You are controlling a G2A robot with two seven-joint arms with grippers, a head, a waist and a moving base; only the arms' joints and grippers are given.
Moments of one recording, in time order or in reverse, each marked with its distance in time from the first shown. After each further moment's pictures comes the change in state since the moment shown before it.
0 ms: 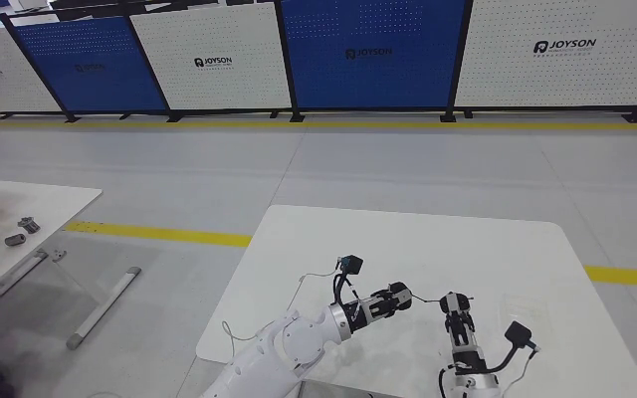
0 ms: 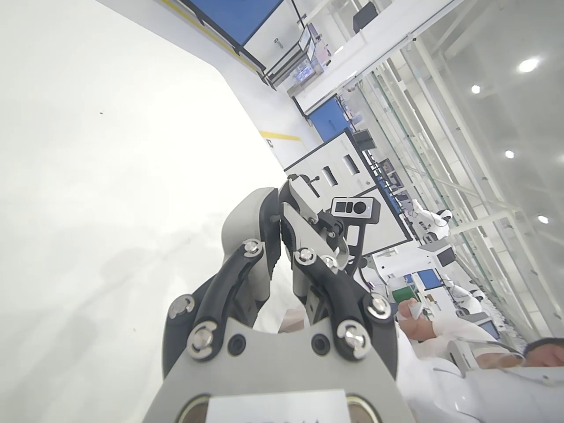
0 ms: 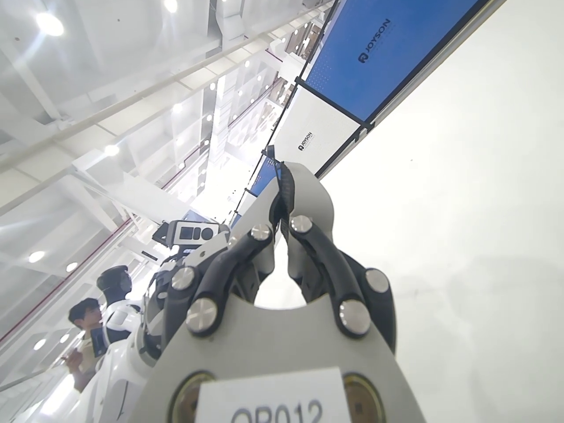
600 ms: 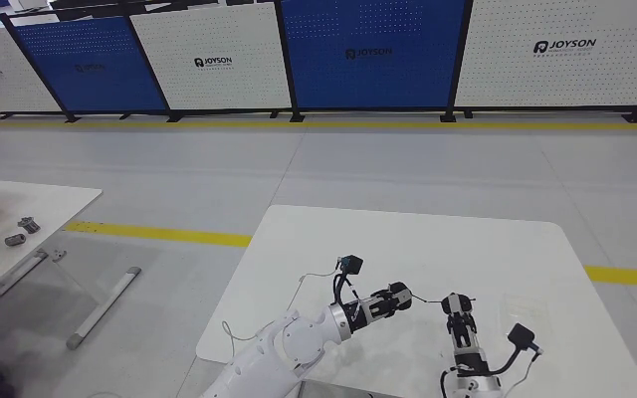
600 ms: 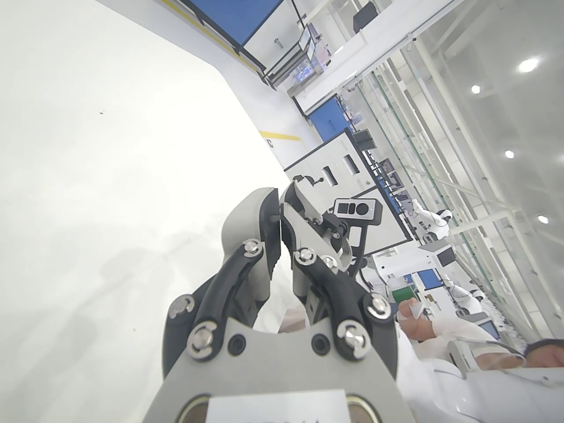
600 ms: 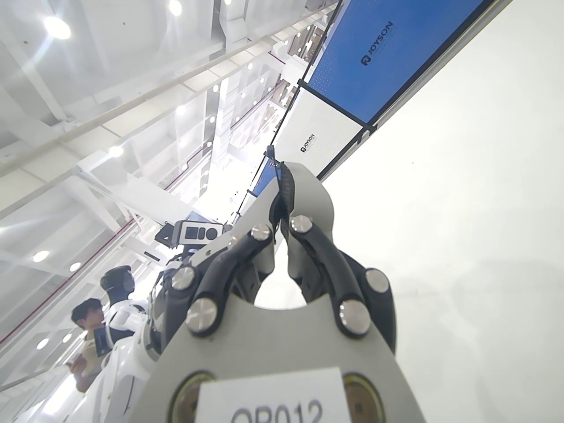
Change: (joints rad) left arm 0.000 0.000 0.000 0.000 0.000 0.000 0.000; right arm -0.013 -0.001 0.011 -0.012 -0.006 -0.011 0.002
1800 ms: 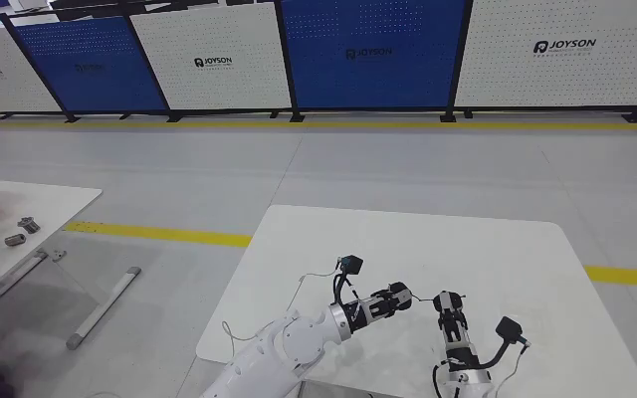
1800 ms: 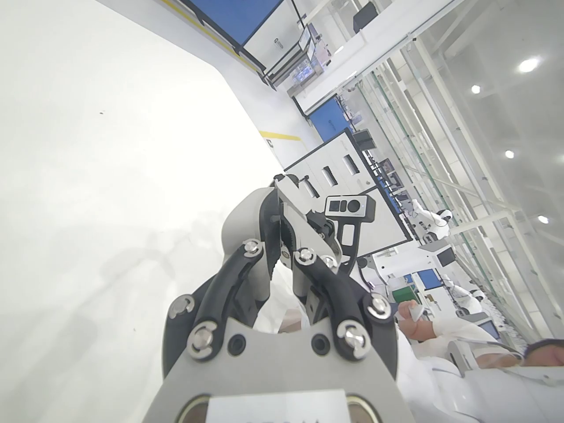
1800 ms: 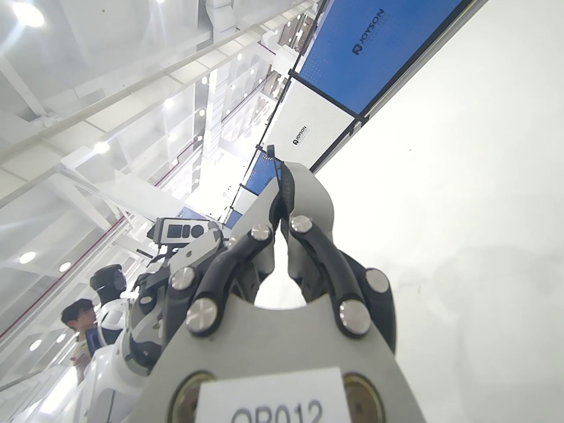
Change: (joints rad) left arm 0.000 0.000 0.000 0.000 0.000 0.000 0.000; right arm 0.036 -0.013 -0.031 0.030 0.004 0.051 0.013
